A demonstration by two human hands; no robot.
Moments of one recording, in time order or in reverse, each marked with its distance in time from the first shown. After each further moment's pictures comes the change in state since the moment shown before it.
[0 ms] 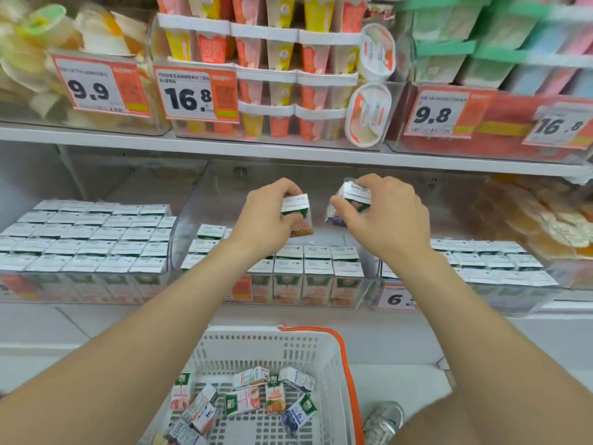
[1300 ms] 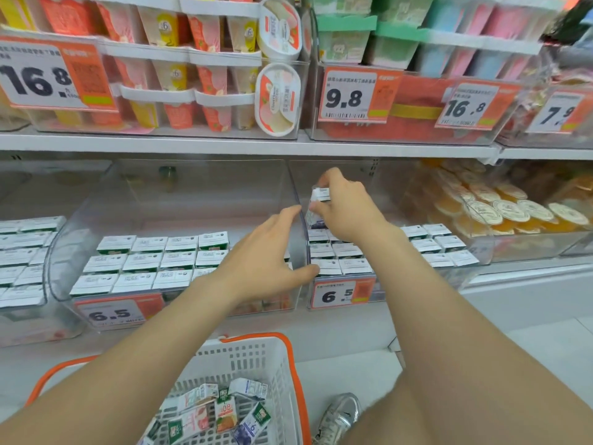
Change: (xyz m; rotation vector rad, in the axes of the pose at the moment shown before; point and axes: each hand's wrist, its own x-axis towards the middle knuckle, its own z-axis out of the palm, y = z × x) left_hand -0.018 0.057 0.092 0.101 -0.331 0.199; right_hand 0.029 0.085 0.009 0.121 -0.386 0.156
